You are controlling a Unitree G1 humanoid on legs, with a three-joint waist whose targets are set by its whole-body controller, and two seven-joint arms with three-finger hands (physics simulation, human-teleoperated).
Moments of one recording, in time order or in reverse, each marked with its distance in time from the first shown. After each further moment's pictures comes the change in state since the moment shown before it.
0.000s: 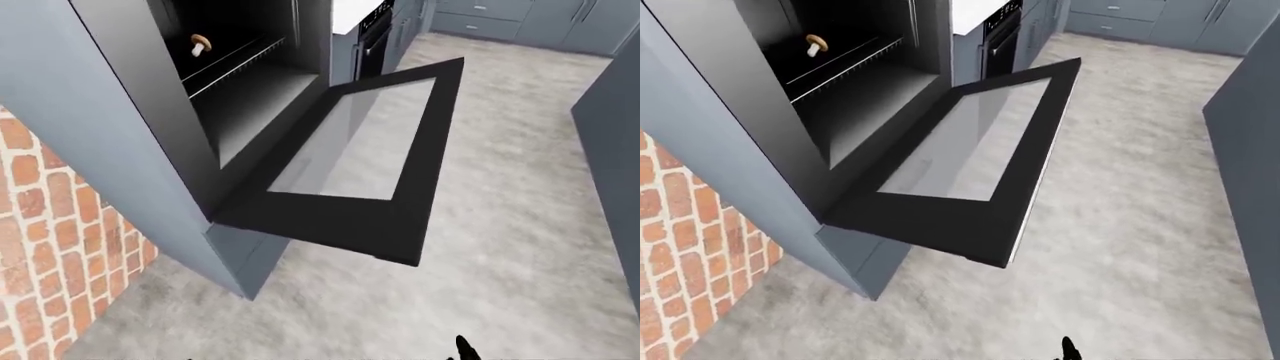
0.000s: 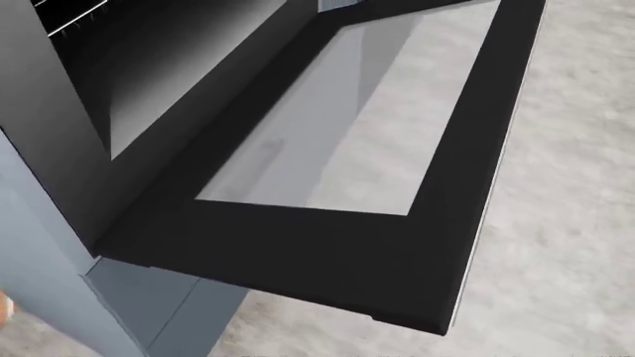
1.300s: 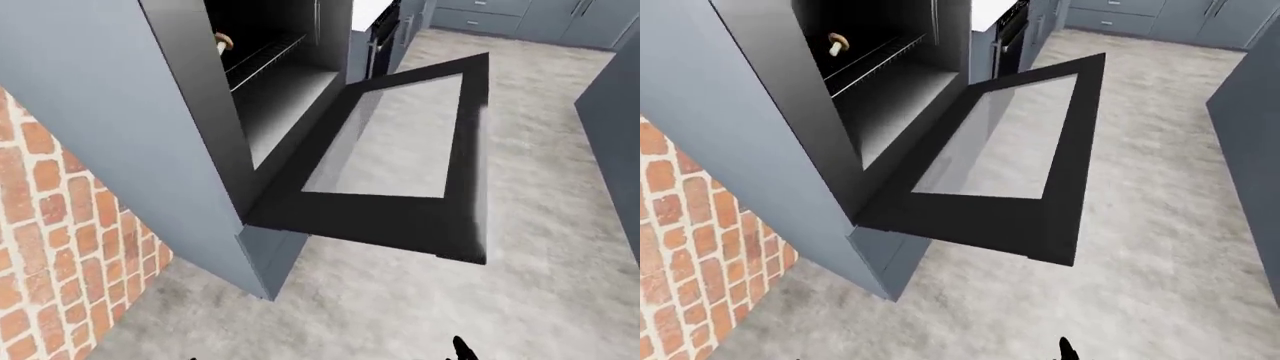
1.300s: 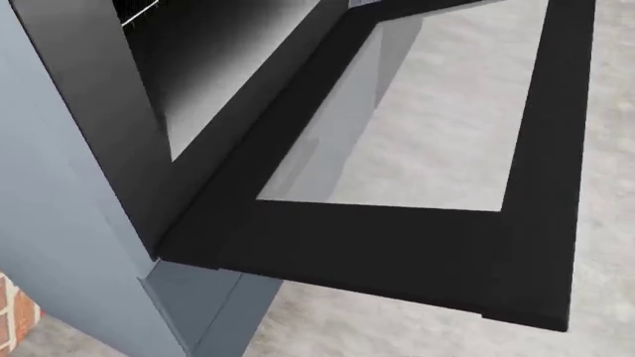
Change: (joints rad) left arm -0.002 -0.009 -0.004 -0.002 0.010 0.000 -0.004; right arm 0.008 0.001 0.007 -0.001 -0.022 -0.008 0.010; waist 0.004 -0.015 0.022
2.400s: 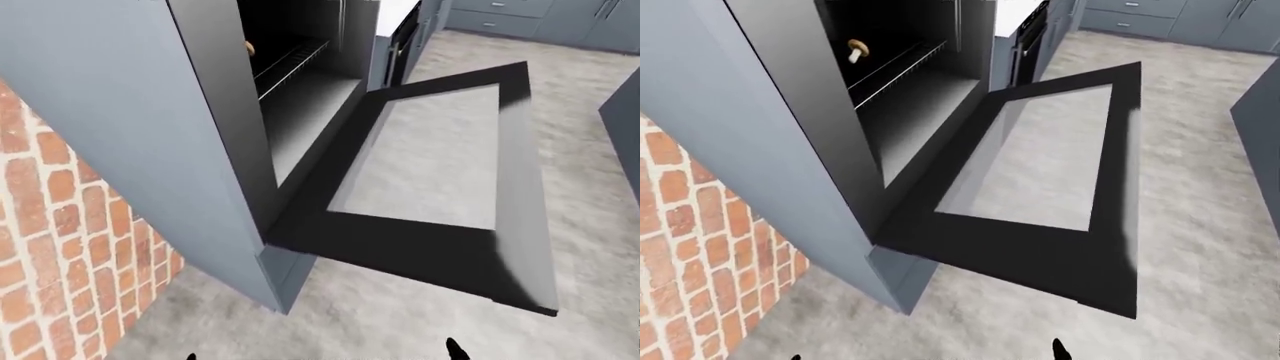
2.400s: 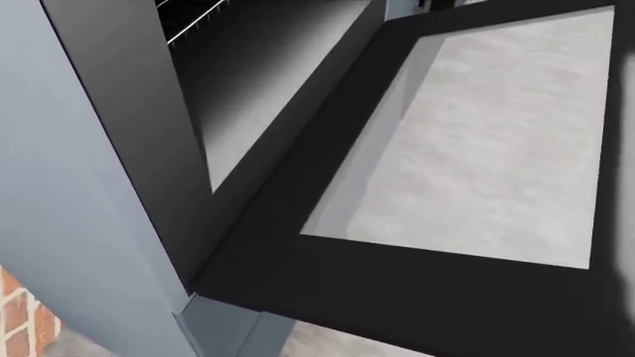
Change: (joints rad) left arm 0.004 0.011 0.002 -0.003 0.010 -0.040 -0.019; right arm 0.001 0.017 0.004 0.006 -0.006 0.008 0.018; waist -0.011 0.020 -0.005
